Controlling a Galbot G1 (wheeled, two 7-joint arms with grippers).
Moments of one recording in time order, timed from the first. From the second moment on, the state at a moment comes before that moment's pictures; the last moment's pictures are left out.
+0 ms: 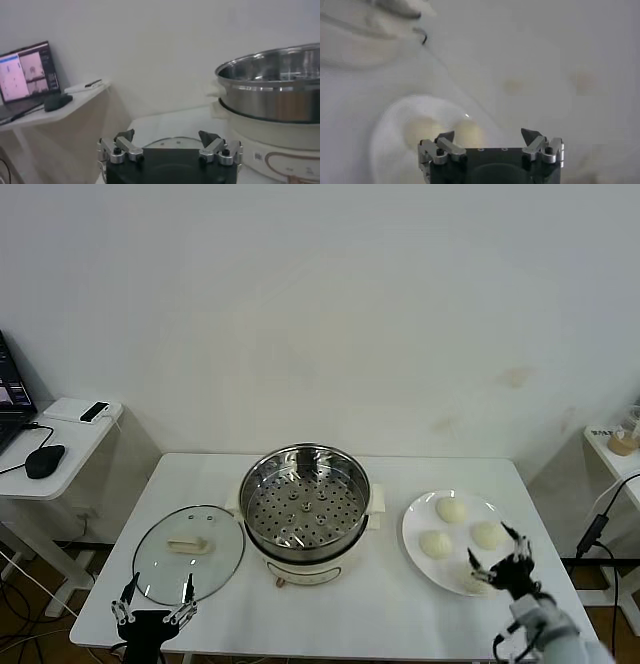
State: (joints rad) left arm 1.89 -1.33 -0.62 -2.26 0.02 0.13 -0.21; right arm -1.34 0.94 0.68 1.81 -0.53 -0.11 -0.42
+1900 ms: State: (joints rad) left arm 1.86 -1.32 -0.74 -2.31 0.08 0.18 -0.15; right arm -0.19 0.91 -0.42 0.95 -0.48 -0.16 -1.08
